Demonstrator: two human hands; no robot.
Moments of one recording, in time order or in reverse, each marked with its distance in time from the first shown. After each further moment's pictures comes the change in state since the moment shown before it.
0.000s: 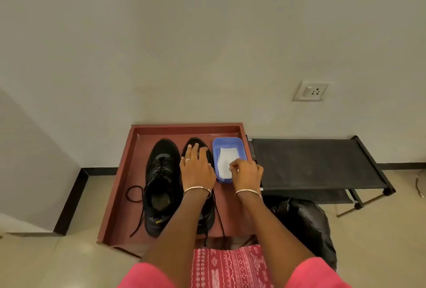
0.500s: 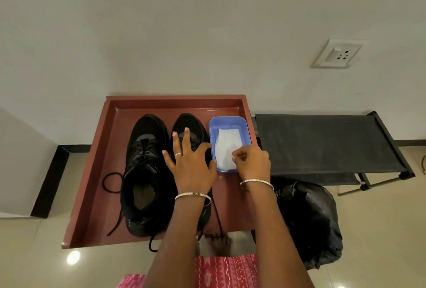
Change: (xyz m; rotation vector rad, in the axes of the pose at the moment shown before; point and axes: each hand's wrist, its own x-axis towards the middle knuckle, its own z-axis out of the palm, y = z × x) left_hand 0.002 -0.005 0.032 -0.058 -0.051 -0.088; right_hand 0.020 0.021 0.019 0.180 -0.092 0.137
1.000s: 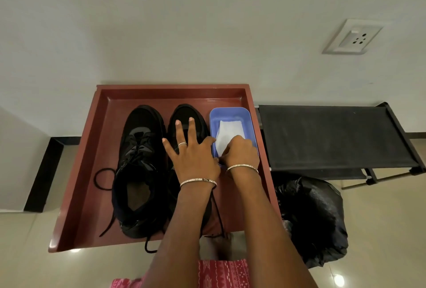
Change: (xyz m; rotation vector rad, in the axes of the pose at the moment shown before) left_hand 0.012 0.012 0.001 0.180 -0.143 0.024; right_hand 0.024 -0.019 0.038 -0.328 -0.163 0.018
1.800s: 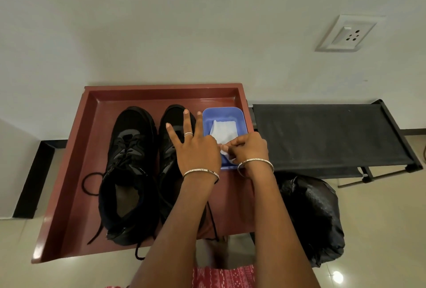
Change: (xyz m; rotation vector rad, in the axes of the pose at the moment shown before) left_hand 0.027 0.022 0.018 0.203 0.107 0.051; right_hand 0.005 0.030 -0.029 0.583 -0.015 0.078
